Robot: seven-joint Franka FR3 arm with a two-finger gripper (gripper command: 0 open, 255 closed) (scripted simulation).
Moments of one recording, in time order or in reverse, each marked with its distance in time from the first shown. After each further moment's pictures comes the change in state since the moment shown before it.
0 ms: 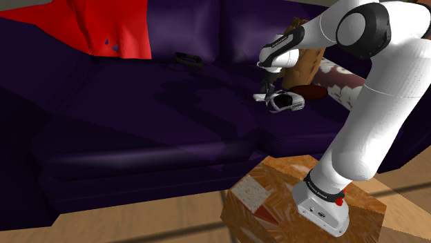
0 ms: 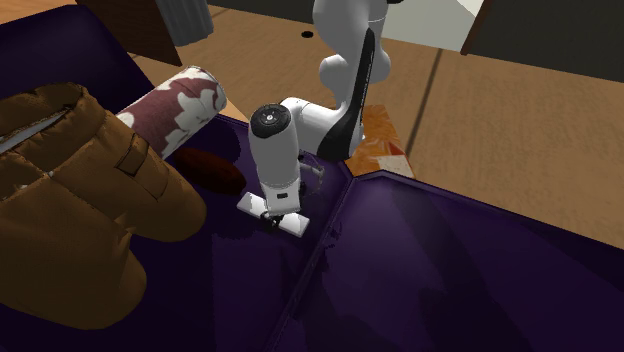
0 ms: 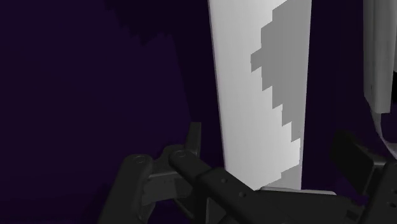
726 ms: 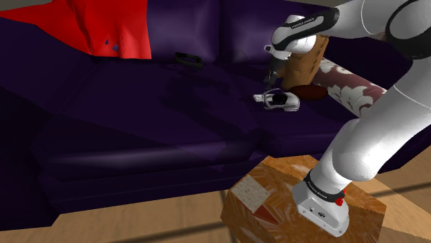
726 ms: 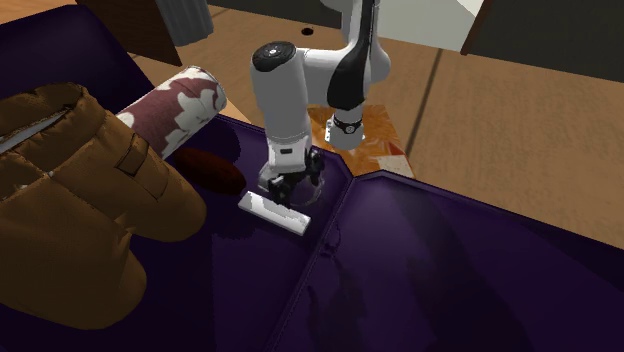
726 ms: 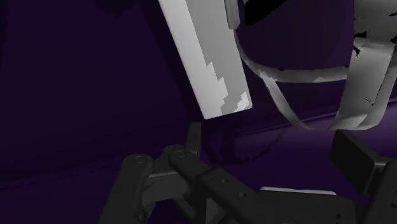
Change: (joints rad) arm 0.019 -0.282 0.023 -0.058 -0.061 -0.117 0.274
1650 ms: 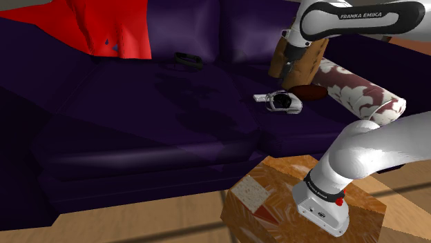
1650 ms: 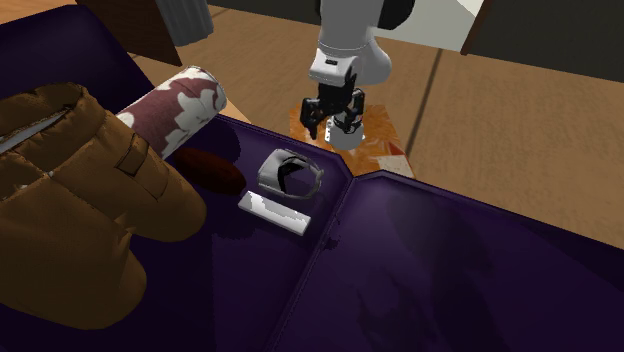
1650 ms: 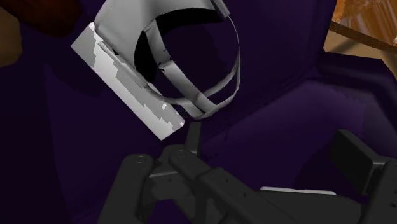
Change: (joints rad) arm -0.122 -0.518 0.316 -0.205 -0.284 -0.294 0.697
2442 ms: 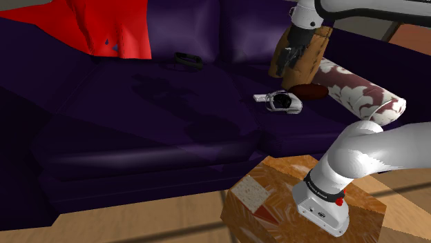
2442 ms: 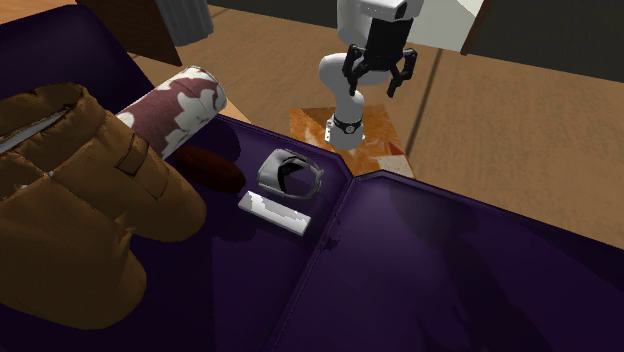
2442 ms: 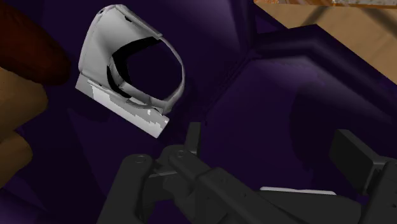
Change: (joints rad) arm -0.038 -0.161 0.275 0.067 0.109 -0.223 0.439
